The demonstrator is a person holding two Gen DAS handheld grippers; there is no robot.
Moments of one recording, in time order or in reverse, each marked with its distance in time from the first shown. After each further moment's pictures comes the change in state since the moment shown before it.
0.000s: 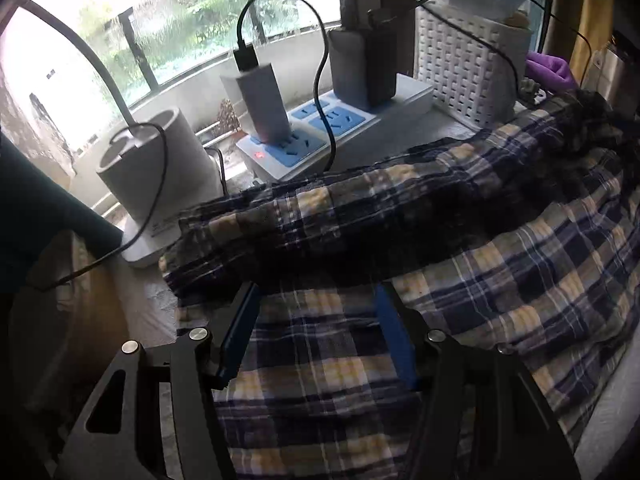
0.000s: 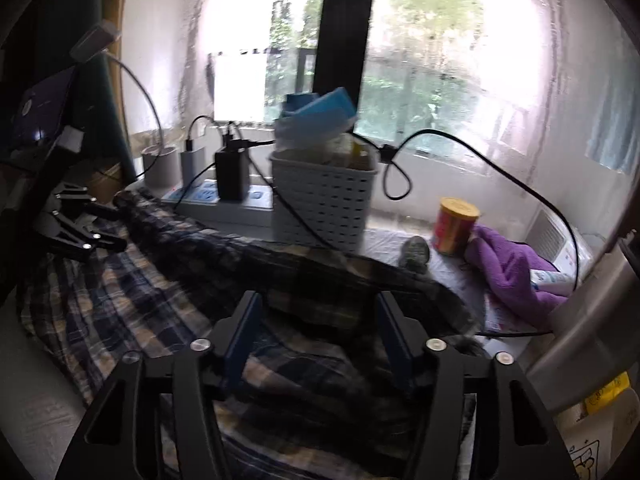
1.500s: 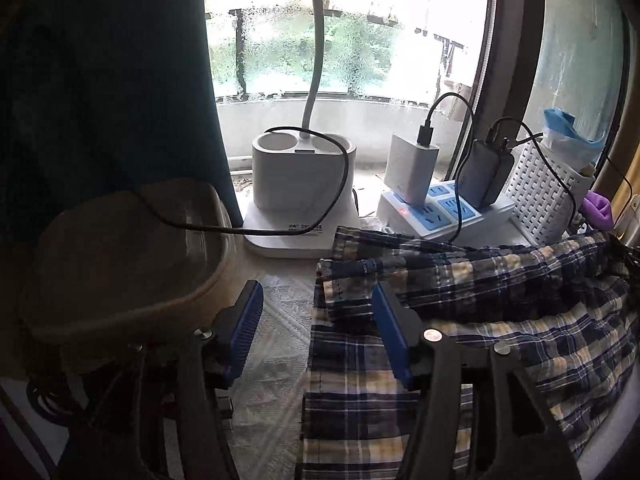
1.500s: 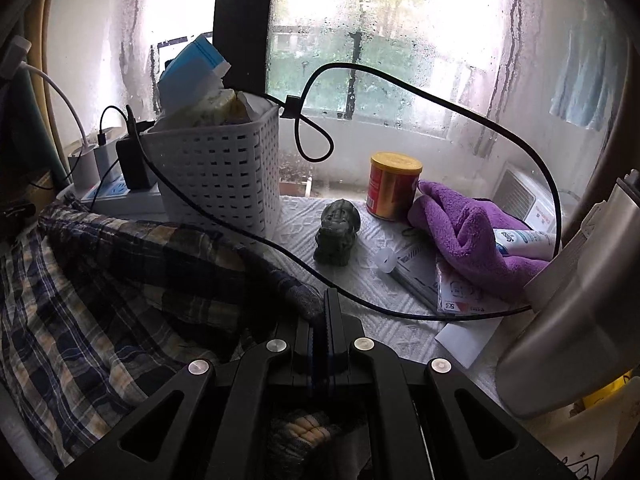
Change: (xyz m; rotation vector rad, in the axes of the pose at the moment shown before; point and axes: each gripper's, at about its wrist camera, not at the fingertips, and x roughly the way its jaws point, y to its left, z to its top) left arm -0.043 0.100 -0.037 -0.349 -0.261 0.069; right arm 0.036 -0.072 -0.012 0.140 0.084 -0.151
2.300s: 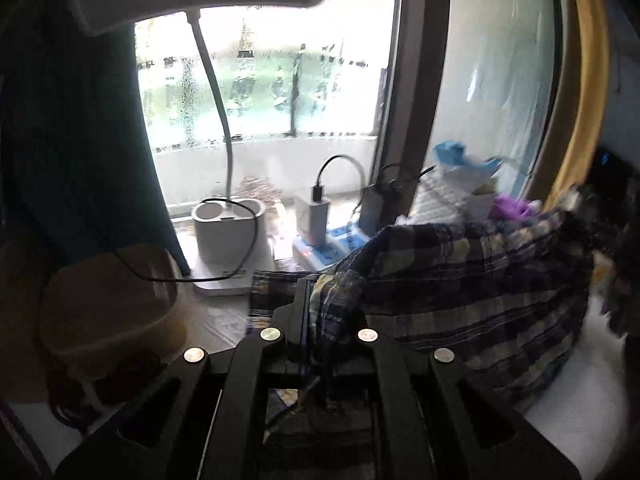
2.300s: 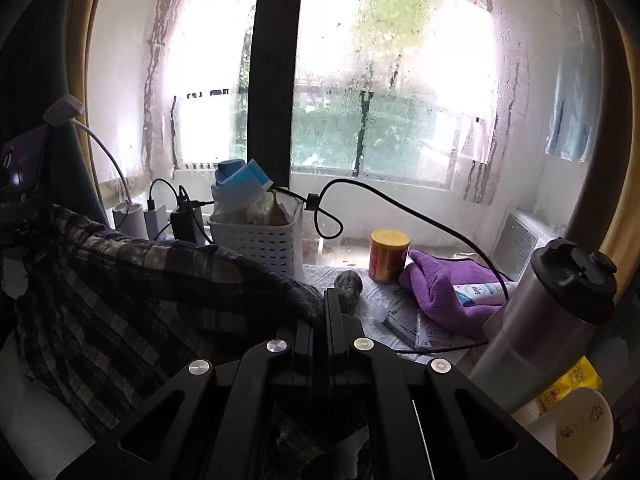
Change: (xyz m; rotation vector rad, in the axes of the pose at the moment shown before) left arm -0.068 -0.047 0.009 0.131 -0.126 -0.145; right arm -0.085 0.004 0.013 0.001 -0.192 0.043
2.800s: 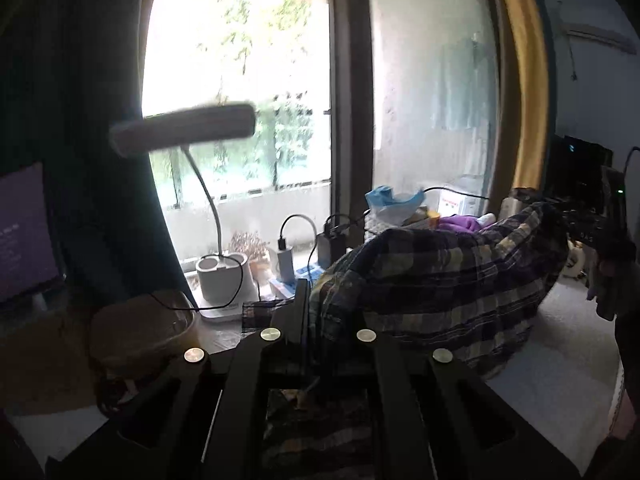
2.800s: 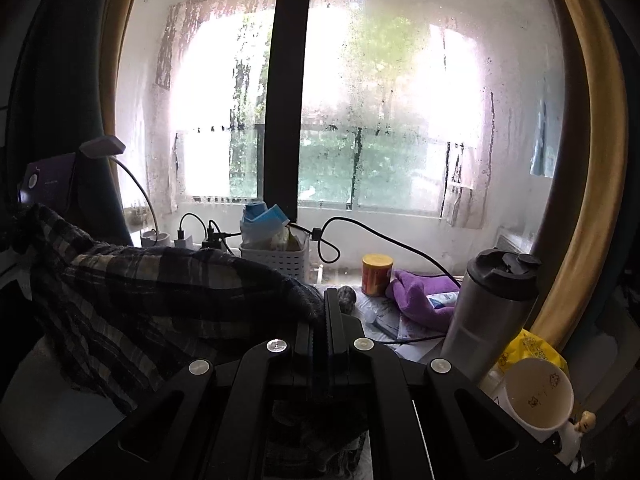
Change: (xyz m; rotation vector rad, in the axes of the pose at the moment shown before) left arm -0.105 -0.031 -0.012 0.098 -0.182 -0.056; right arm -0.095 0.008 -0.011 0.019 -0.129 -0.014
